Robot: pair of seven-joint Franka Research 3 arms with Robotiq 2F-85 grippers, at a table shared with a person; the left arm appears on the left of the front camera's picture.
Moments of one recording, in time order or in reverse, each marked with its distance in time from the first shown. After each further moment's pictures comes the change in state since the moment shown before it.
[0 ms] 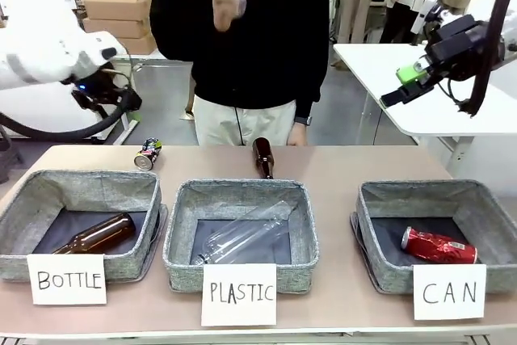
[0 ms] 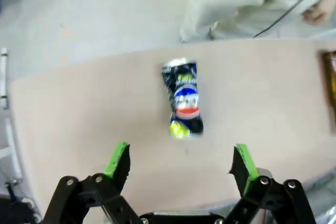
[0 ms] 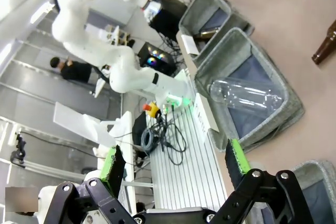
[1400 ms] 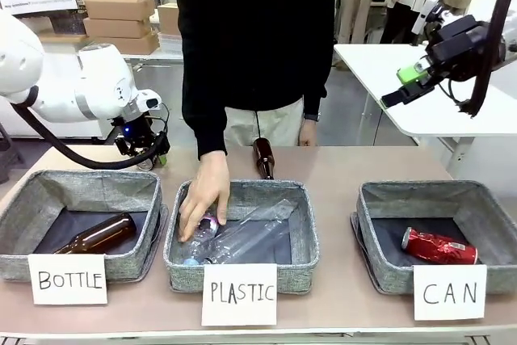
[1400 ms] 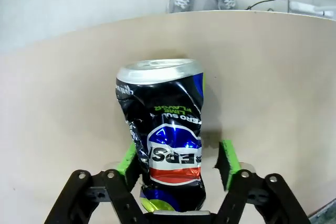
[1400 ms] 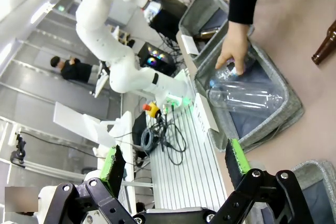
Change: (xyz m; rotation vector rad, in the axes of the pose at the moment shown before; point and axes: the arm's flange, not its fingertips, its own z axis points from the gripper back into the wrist) left arm 0.000 -0.009 -0.140 -0.029 0.249 0.037; right arm 0.000 0.000 0.000 0.000 0.000 0.000
